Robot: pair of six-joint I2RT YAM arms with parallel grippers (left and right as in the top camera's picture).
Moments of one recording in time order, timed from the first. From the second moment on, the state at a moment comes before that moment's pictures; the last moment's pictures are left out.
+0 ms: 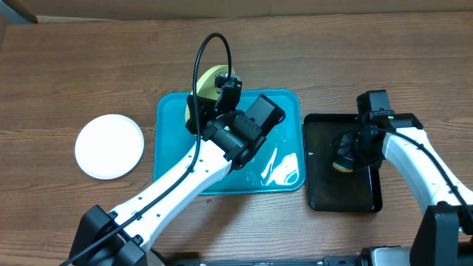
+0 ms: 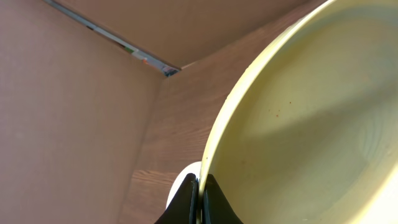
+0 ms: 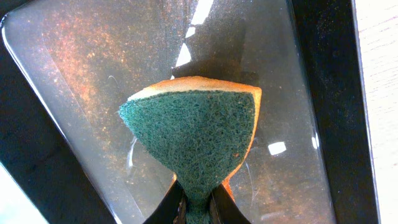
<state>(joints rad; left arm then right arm) -0.73 1.61 1.30 -0.87 -1.22 -0.32 0.05 1.55 0.97 -0.89 -0.04 0.44</state>
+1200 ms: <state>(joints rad) 0.50 1.66 1.30 -0.99 -0.25 -0.47 0.05 1.55 0.97 -0.91 -0.05 0.42</state>
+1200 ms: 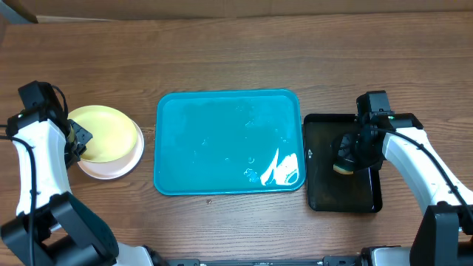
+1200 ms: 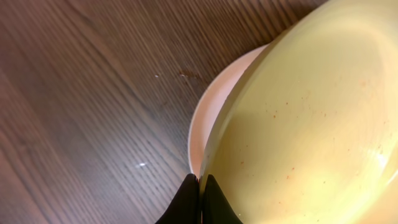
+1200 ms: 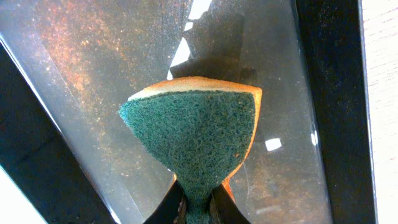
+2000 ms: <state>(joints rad) 0.34 1.70 1.30 -1.02 0.19 -0.33 0.05 1.58 0.97 -0.77 -0.19 0.32</state>
